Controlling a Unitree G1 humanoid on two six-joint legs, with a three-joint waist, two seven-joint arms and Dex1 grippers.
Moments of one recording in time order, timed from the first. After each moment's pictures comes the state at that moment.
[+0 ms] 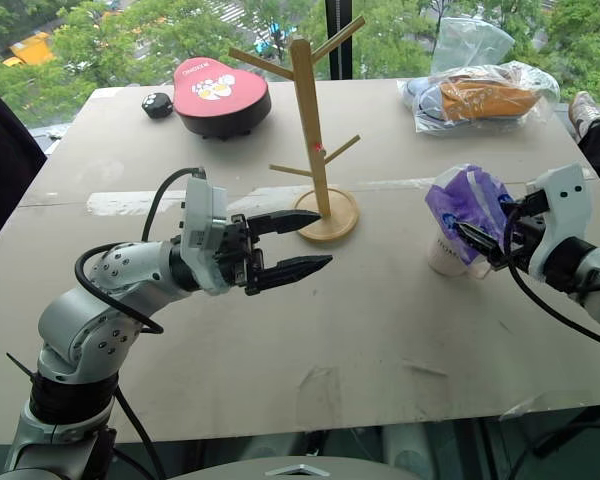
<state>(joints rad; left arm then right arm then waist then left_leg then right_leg) -0.35 0.61 -0.01 -0.60 -0.75 0.59 -0.80 -0.18 -0.83 -0.42 -0.53 0.79 1.04 0.37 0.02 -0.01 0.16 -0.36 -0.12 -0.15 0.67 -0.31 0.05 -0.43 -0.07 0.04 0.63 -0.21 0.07</state>
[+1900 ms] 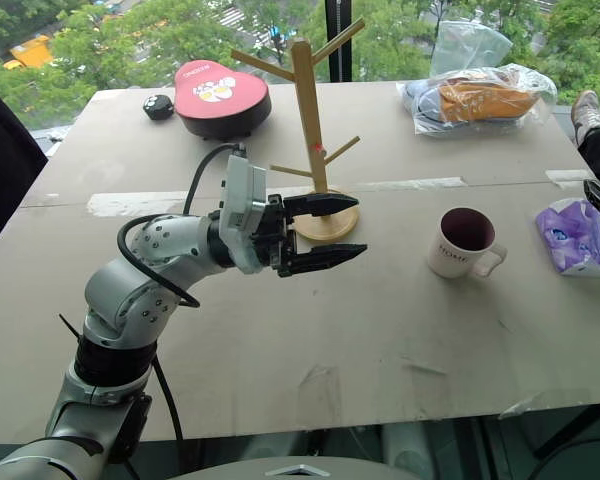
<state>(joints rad) -0.52 0.51 -0.14 -0.49 -0.64 0.56 -0.86 -0.26 -0.93 -0.51 0.10 0.47 0.53 0.58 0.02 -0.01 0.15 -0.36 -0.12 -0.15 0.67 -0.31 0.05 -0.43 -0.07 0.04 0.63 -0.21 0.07</state>
